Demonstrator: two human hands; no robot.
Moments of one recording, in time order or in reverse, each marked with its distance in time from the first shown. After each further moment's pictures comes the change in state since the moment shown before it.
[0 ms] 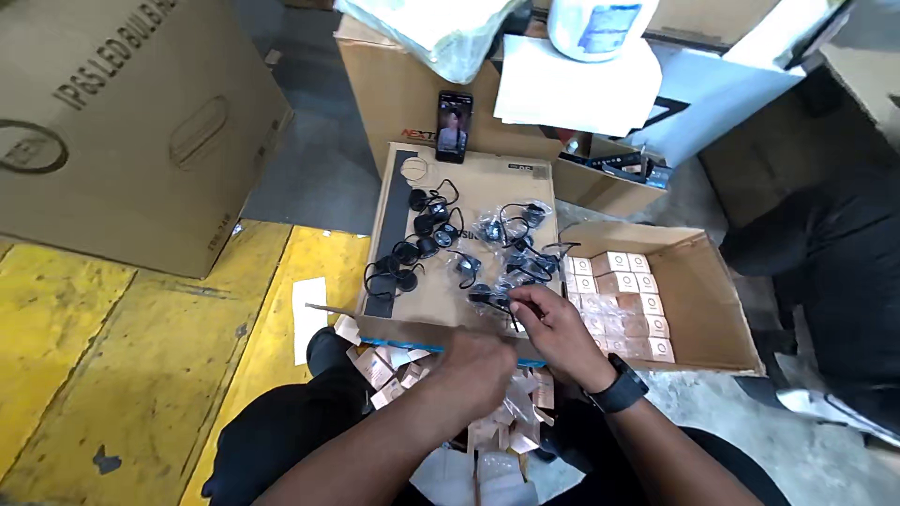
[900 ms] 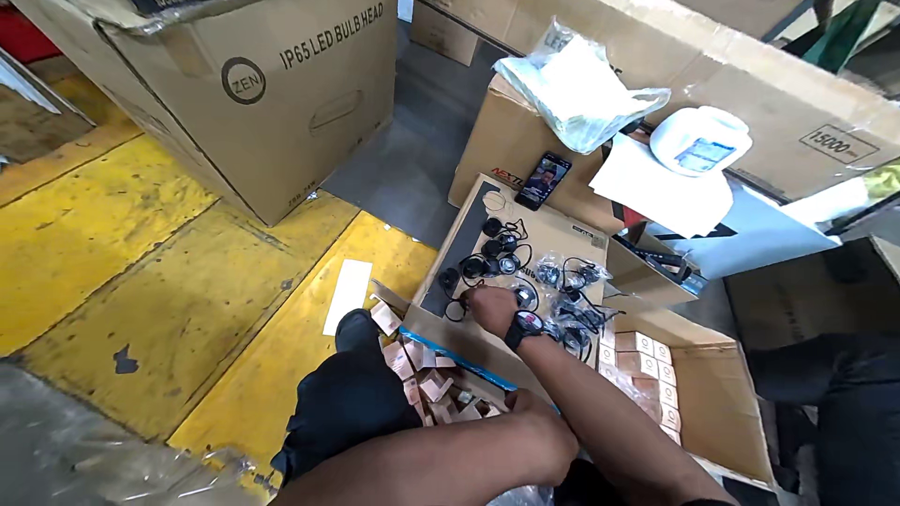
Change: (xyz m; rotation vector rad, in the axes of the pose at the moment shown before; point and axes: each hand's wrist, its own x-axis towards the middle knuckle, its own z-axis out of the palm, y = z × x) left_hand -0.054 0.030 0.019 -0.021 -0.304 0.038; right_hand 0.108 -0.097 0.156 -1.002 -0.651 -0.037
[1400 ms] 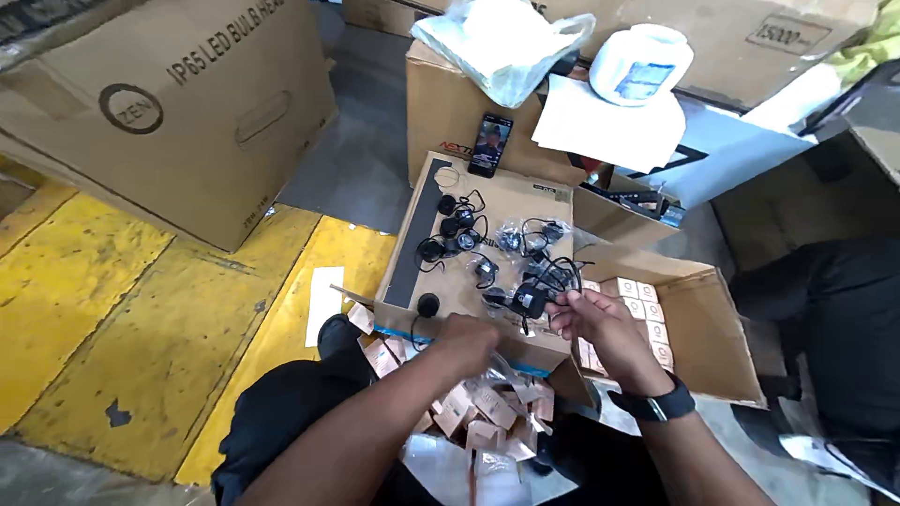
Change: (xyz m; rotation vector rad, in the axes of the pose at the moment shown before) left_hand 0.035 -0.060 -0.025 -0.064 0.313 -0.186; right_hand -0.179 0.152 0.044 1.612 0.553 0.142
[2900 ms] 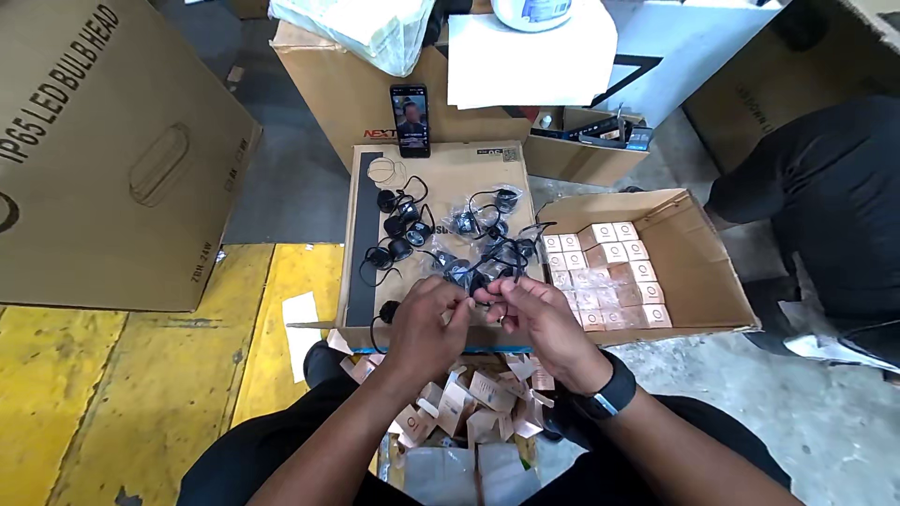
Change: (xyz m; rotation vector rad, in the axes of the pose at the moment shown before) left_hand 0.033 -0.001 -0.006 -0.429 0.760 0.151; right_hand -0.001 0.009 0.022 0.378 0.005 0.070
